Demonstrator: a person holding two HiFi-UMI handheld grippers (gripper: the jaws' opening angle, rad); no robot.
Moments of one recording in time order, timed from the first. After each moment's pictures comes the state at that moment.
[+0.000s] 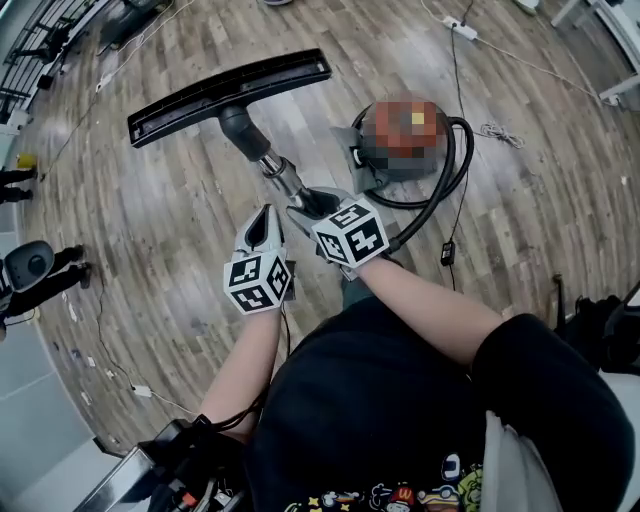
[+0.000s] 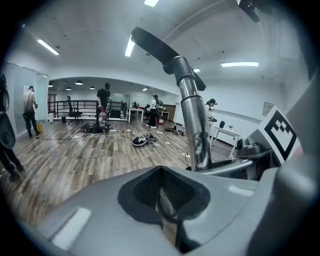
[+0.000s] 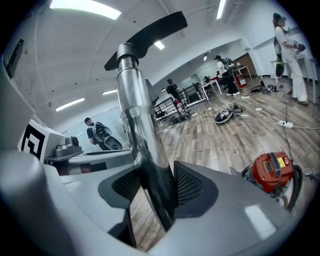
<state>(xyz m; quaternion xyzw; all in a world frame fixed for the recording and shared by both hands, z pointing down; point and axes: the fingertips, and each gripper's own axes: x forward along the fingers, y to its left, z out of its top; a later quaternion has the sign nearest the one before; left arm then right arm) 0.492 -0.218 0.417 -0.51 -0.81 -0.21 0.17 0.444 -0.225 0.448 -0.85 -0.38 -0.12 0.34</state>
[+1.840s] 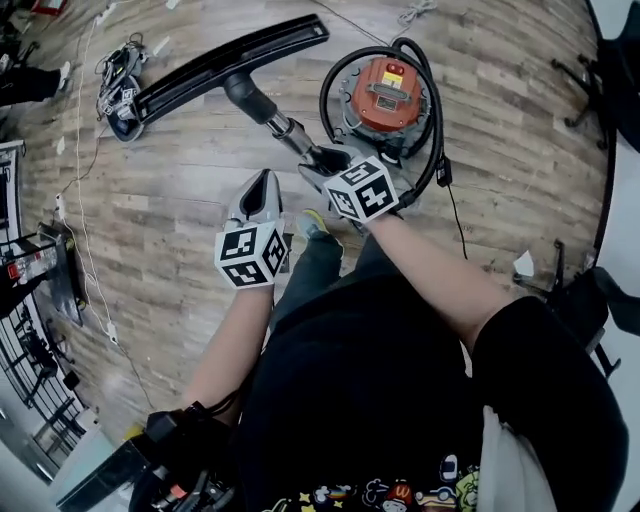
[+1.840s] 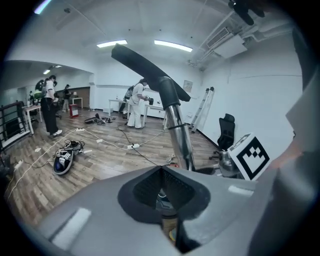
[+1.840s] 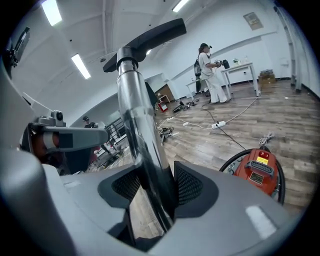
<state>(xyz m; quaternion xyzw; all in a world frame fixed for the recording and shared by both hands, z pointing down) 0.354 0.242 0.431 -0.02 -0.95 -0.10 0.30 0.322 0.192 0.518 -0.55 -0.73 0.03 0.40</state>
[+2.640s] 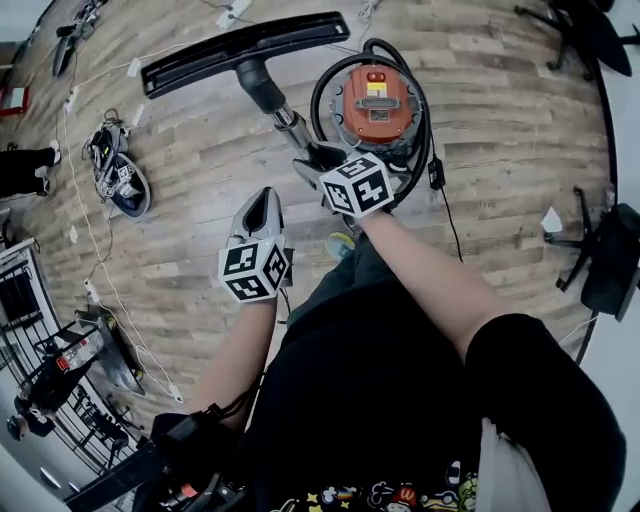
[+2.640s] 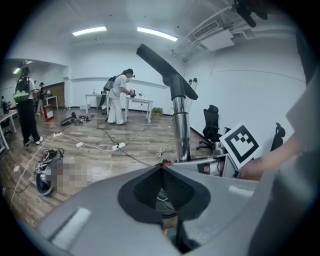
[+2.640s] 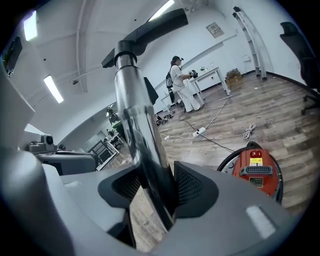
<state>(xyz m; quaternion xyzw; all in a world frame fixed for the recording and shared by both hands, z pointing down) 0.270 0.277 0.448 0.11 -0.93 -0.07 0.34 0.215 0.223 0.521 -0.43 -0.80 0.14 0.39</state>
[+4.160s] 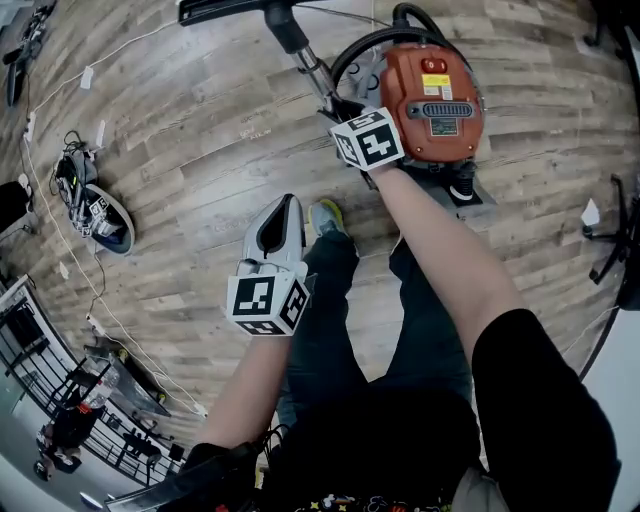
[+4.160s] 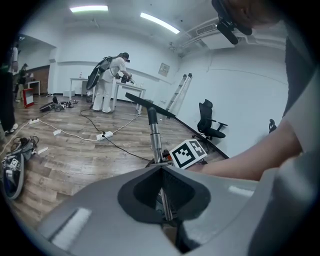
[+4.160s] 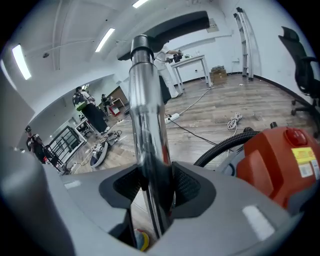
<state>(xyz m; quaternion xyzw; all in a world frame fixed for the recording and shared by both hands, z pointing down) 0.134 0.341 0.678 0.20 -0.91 -0.11 0.35 0.012 0.273 0.861 -0.31 -0.84 0.06 0.45</state>
